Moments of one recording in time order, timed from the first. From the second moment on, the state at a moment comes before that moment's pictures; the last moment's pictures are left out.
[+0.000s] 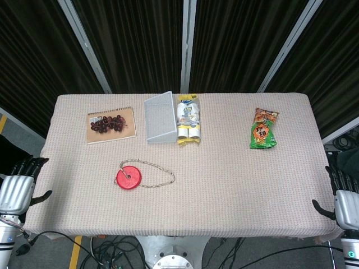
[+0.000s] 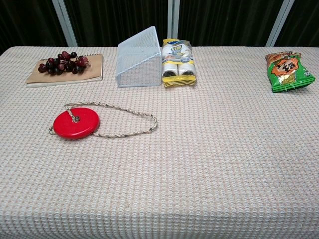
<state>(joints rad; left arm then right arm) -0.13 -1.17 -0.05 -1.53 1.51 1.48 0.09 0.03 -1.15 0.08 -1.51 -1.42 1.45 0.08</state>
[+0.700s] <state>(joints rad) -0.12 -1.17 -0.04 -1.53 1.52 1.49 0.07 0.10 -1.11 0.07 -1.59 -1.47 1.36 0.04</state>
